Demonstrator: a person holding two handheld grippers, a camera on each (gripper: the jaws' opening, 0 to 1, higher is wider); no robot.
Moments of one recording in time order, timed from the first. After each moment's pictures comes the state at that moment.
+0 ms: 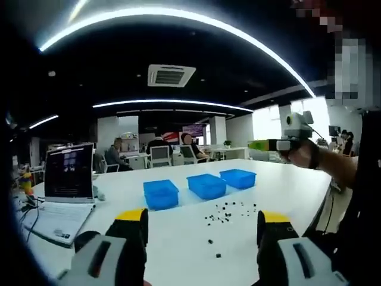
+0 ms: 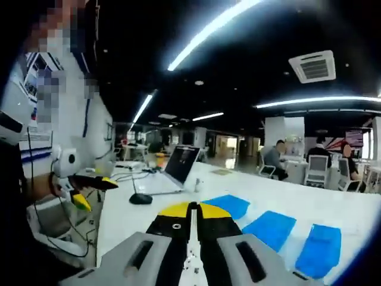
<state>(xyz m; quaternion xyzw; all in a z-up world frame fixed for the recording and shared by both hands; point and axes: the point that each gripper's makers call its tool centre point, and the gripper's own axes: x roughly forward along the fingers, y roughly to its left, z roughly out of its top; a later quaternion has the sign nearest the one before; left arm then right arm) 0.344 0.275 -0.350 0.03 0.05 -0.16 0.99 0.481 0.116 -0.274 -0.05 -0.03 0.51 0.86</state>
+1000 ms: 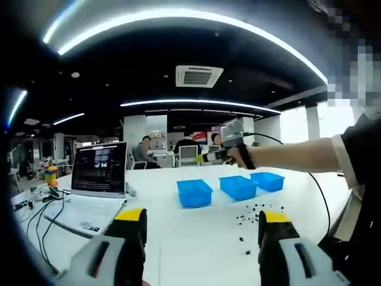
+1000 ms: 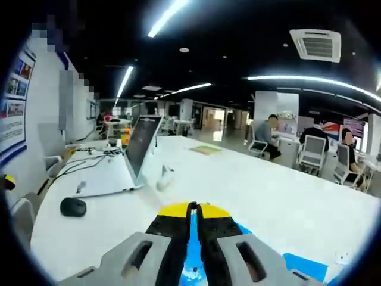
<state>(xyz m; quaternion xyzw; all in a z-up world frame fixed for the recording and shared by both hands) 0.338 0.327 -0.341 0.01 0.05 -0.06 1.00 0.684 0.287 -0.326 -0.10 0.08 0.46 0.88</state>
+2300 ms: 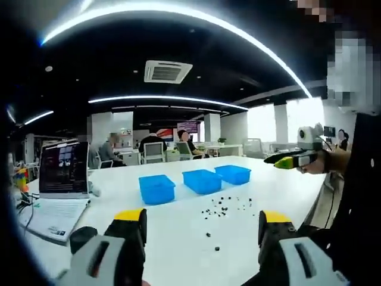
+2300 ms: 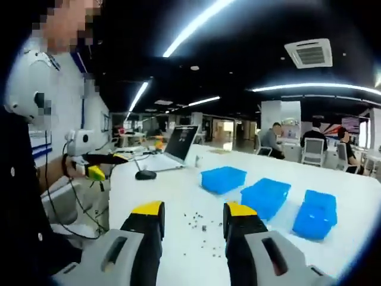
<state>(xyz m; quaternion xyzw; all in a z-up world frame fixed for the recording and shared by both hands) 0.342 0.274 -0.361 0.03 0.06 -0.20 0.98 0.418 0.030 -0.344 -0.04 0.05 0.48 0.88</state>
